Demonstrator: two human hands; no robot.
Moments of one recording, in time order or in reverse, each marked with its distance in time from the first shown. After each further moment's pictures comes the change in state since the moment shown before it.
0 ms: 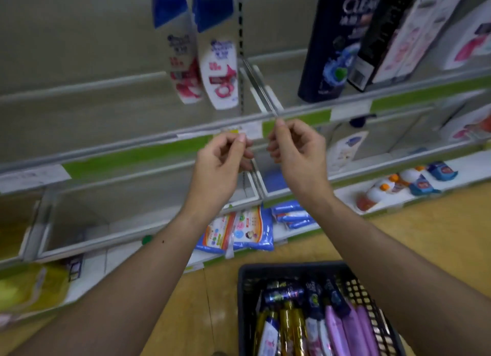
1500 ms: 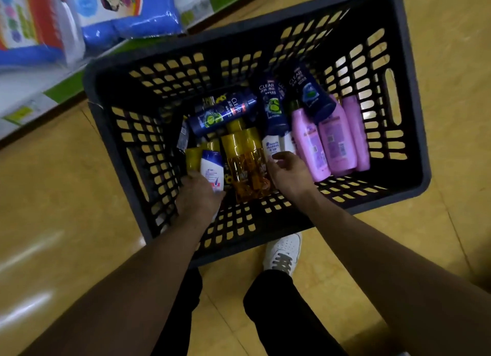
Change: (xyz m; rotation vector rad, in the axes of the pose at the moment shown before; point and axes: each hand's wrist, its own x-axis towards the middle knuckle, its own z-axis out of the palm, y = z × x) left_hand -0.343 -0.544 0.116 1.171 -0.644 -0.933; right_hand -0.361 0.492 -0.191 -0.354 -0.102 1.267
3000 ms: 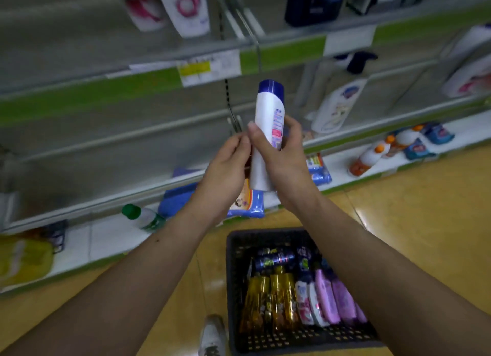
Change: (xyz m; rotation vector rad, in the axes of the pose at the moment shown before) left_hand -0.273 0.058 -0.489 -1.294 0.176 0.734; right_hand -0.315 -0.442 -0.003 0.511 -0.096 -0.855
